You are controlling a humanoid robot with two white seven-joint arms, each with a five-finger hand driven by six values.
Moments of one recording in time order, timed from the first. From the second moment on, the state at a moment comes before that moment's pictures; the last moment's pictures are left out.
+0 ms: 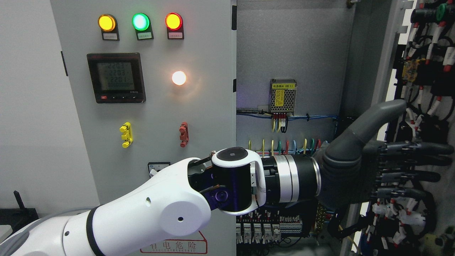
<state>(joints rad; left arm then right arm) -1.55 0.15 -1.13 -1.57 1.63 0.30 -0.11 0.13 0.12 0.16 -0.09 -0.05 -0.05 0.05</state>
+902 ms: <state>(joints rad) -1.60 -0.02 -1.14 -1.47 1.60 0.28 -0.07 0.13 0.12 0.16 -0.09 -0.05 -0.05 0.05</state>
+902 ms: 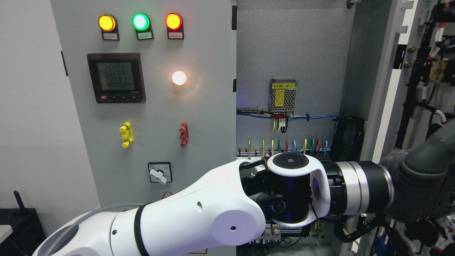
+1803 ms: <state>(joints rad) -1.61 -0.08 -1.16 -1.40 1.60 0.24 0.07 0.13 0.12 0.16 -0.09 -0.05 -0.05 0.05</state>
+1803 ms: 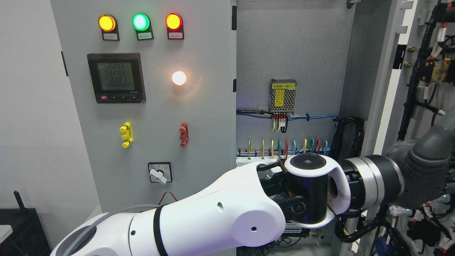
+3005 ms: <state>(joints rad) -1.61 0.09 -1.16 -1.45 1.63 0.26 -0.09 0.13 0.12 0.16 -0.09 -0.05 -0.05 0.05</state>
